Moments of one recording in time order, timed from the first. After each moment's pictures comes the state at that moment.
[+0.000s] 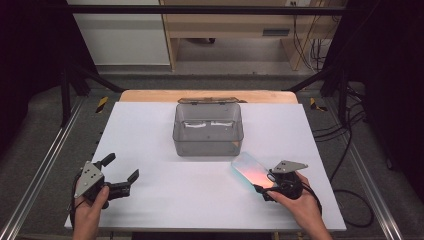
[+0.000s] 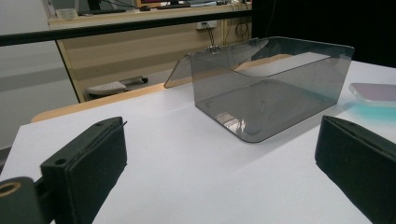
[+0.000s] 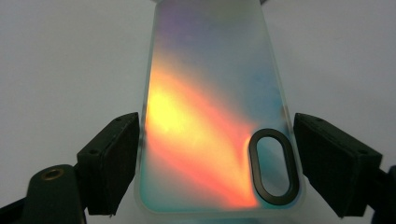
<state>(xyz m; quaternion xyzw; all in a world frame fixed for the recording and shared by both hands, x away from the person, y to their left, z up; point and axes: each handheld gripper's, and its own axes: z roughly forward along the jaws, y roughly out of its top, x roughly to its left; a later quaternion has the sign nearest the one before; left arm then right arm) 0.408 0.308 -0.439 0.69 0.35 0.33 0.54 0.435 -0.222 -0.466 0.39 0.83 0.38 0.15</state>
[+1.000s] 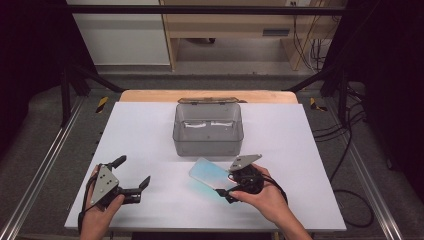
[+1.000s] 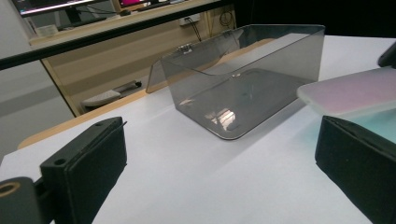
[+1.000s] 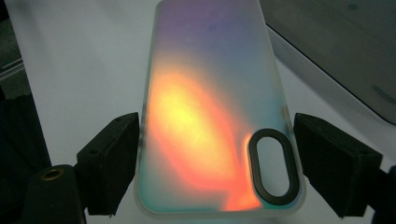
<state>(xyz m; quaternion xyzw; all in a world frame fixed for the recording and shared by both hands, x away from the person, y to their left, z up) 0.396 0.275 -0.433 0.73 0.29 0.35 0.52 0.441 -0.112 -0.431 0.28 0.88 0.37 0.07</state>
